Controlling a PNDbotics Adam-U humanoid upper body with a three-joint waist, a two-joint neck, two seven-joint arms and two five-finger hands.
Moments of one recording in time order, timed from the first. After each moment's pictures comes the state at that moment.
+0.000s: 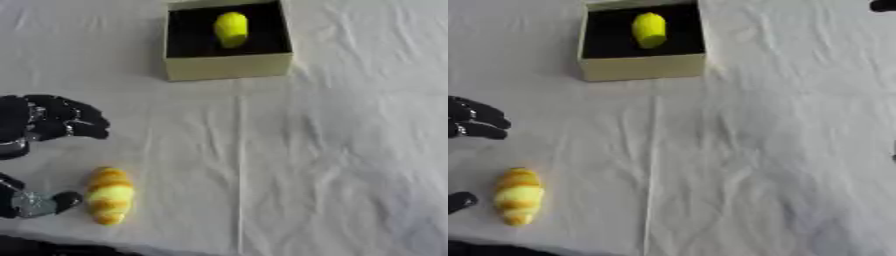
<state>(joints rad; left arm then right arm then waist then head) -0.26 1.06 -0.25 -1.99 -0.45 -0.42 -0.30 -0.26 -0.49 -0.09 -1.98 -0.11 -0.28 -0.22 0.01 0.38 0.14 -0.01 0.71</state>
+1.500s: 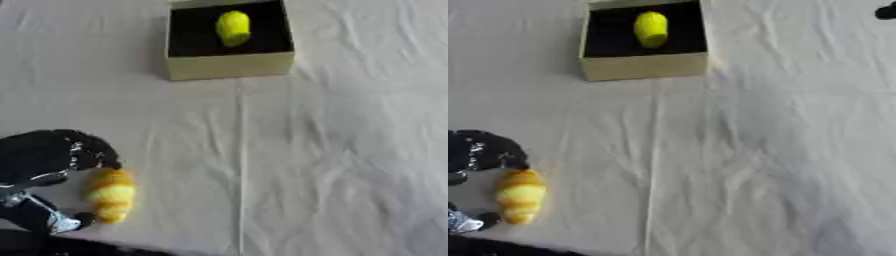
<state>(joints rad) -0.23 0.98 -0.33 -1.99 -0.69 -0.22 -0.42 -0.25 -0.47 -0.09 -1.98 -0.12 -0.26 -0.21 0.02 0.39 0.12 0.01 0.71</state>
